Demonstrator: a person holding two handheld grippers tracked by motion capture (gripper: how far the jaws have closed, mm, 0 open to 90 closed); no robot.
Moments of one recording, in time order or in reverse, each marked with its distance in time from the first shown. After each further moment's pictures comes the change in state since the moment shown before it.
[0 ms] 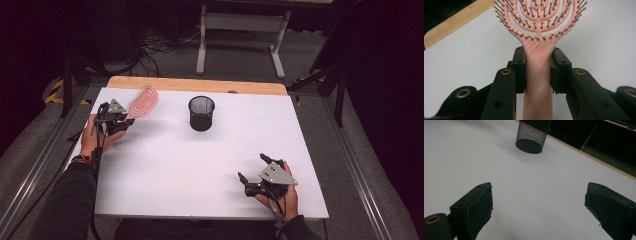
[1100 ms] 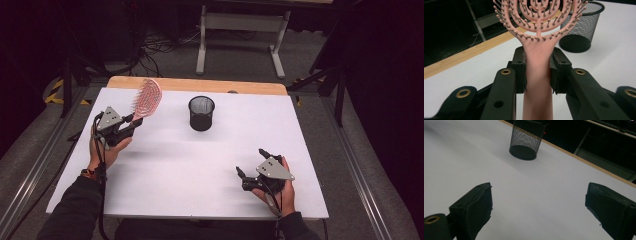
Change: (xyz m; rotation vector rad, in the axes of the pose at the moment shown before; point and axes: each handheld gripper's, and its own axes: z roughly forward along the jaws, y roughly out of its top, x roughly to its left) left arm -0.046 -0.006 -0.031 -0.386 -0.065 -0.060; right arm -0.002 0.010 0.011 -0.021 -0.040 0.009
